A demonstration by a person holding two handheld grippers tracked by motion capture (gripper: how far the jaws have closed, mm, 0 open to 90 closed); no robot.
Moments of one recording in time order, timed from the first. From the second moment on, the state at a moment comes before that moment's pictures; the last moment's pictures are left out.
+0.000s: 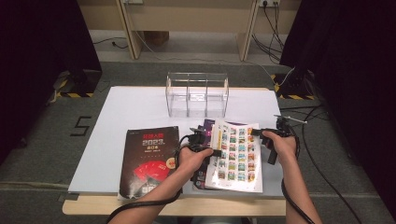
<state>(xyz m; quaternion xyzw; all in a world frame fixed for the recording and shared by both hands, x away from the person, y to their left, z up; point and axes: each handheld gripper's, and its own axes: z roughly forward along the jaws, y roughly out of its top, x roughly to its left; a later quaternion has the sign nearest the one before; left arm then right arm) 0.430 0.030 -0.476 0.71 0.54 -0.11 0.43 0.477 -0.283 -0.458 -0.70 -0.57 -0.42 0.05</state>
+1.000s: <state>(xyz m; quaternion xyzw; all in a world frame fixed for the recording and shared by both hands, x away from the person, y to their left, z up) 0.416 0.094 -0.439 0.75 0.50 0.03 0.43 0.457 -0.270 -0.429 -0.65 -0.57 -0.49 0.02</state>
